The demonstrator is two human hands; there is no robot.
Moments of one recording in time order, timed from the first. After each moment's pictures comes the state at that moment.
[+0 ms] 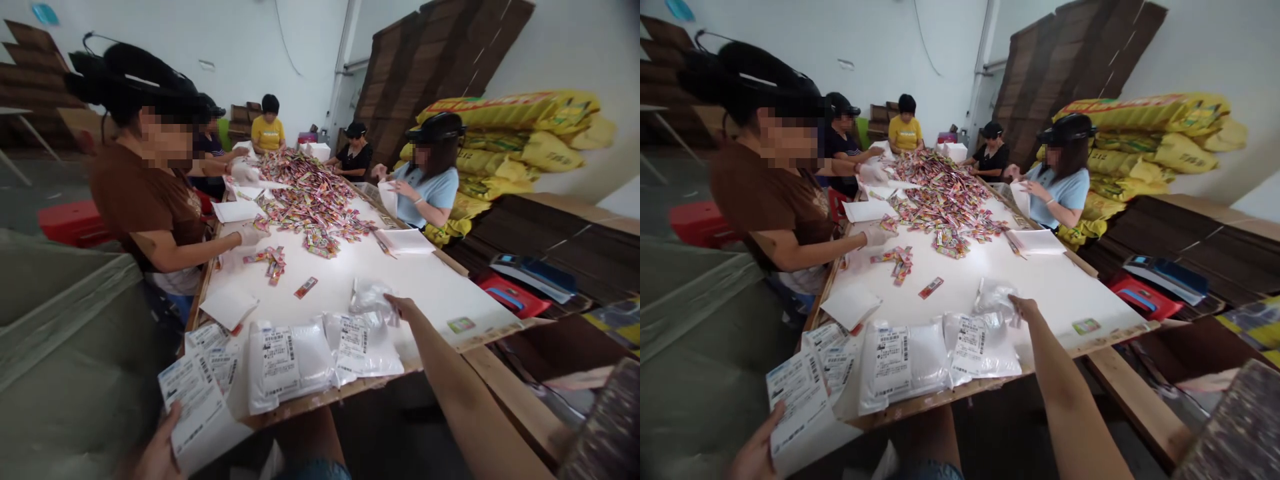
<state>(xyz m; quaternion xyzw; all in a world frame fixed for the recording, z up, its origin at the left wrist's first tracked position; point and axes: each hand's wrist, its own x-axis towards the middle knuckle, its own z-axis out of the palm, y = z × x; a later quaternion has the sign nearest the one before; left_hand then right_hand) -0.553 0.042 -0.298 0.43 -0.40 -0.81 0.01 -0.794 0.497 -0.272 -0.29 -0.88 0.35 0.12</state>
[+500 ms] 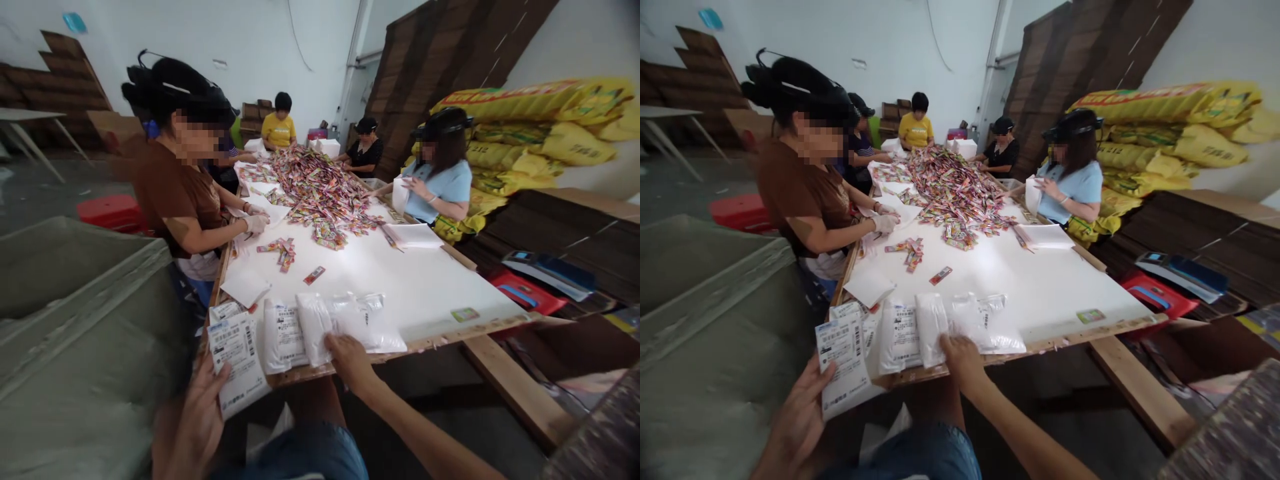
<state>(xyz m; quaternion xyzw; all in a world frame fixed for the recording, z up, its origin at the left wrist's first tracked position) -0.532 0.067 -0.264 0.30 -0.43 -0.85 0.06 -0.614 0.343 -0.315 0.25 -0.96 0.12 0.08</state>
